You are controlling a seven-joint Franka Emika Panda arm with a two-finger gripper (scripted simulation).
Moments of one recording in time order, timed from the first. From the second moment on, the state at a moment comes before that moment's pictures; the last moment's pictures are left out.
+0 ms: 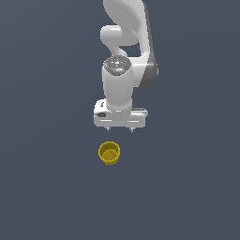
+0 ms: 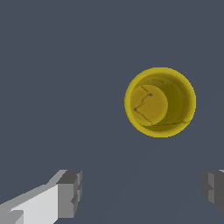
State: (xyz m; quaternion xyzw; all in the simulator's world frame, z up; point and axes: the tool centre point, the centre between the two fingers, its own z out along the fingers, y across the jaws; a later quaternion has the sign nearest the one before) arm 0.006 0.001 0.169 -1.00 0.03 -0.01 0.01
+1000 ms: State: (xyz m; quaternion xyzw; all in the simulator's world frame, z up) arm 0.024 0.000 0.174 -1.00 0.06 -0.01 0.01
